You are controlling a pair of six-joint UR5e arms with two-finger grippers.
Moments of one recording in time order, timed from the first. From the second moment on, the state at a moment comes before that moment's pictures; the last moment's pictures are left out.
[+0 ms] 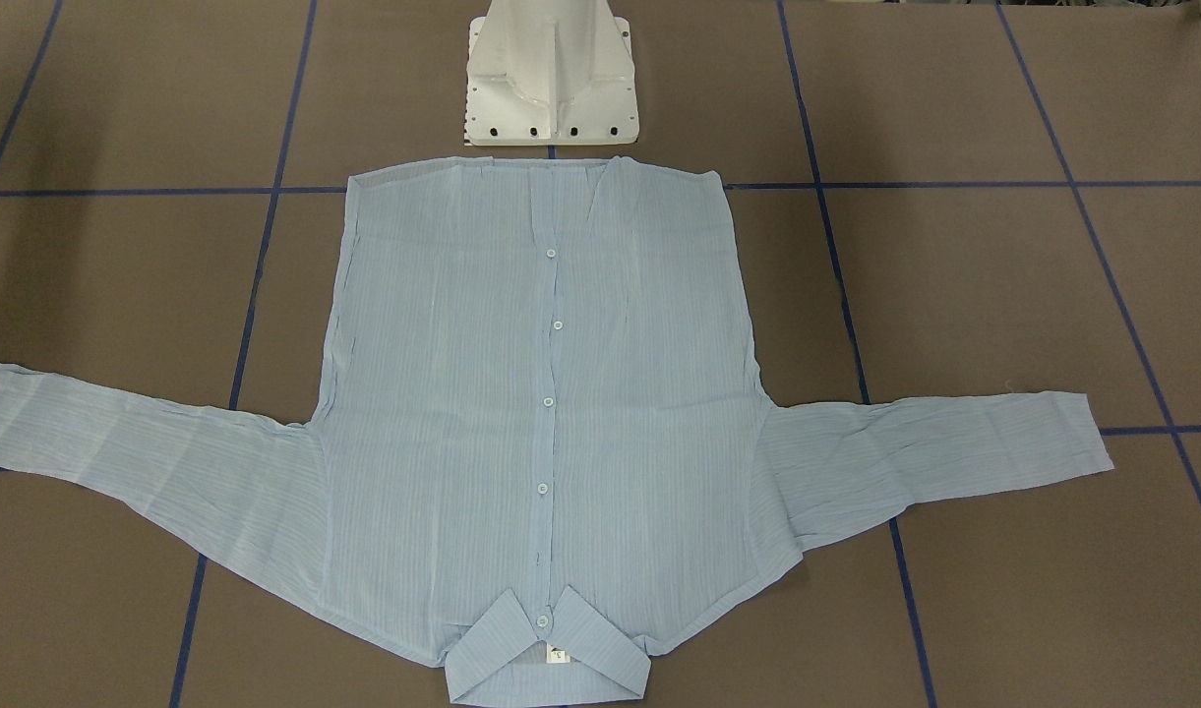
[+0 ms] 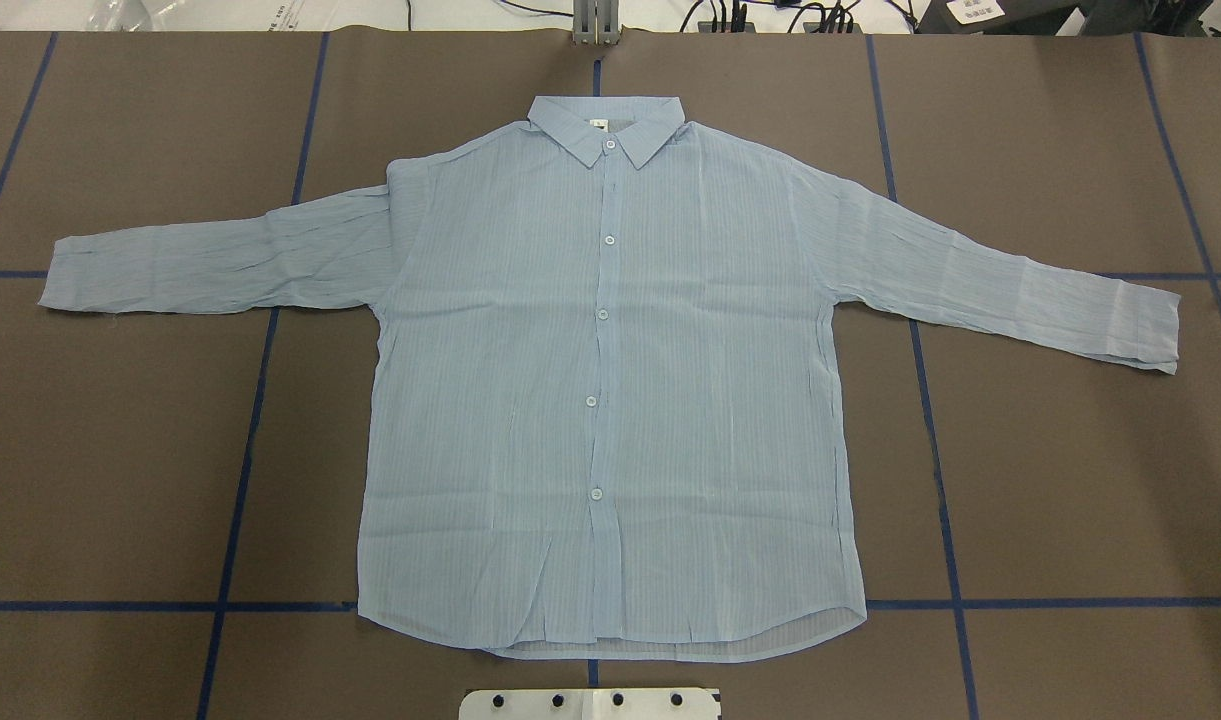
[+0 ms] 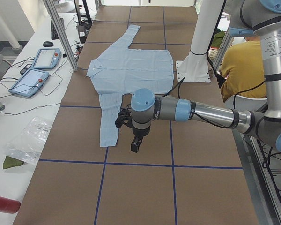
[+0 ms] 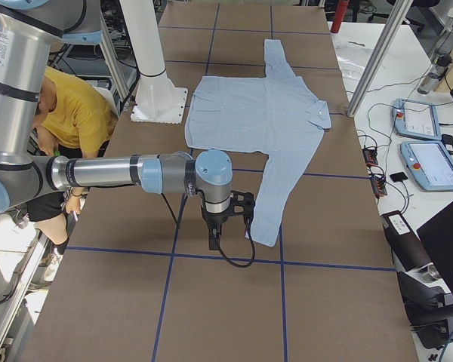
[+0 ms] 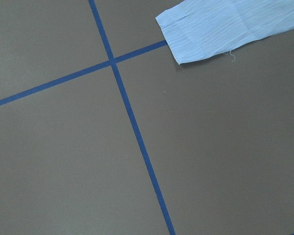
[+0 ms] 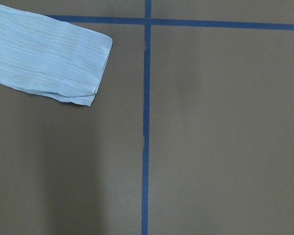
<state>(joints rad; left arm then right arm) -1.56 -1.33 -2.00 -1.47 -2.34 0.28 1.54 -1.88 1.97 -1.64 2.27 0.04</state>
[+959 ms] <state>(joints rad) -1.57 -1.36 -1.97 -1.73 -2.28 0.30 1.54 -1.84 1.98 -1.63 2.27 0.04</state>
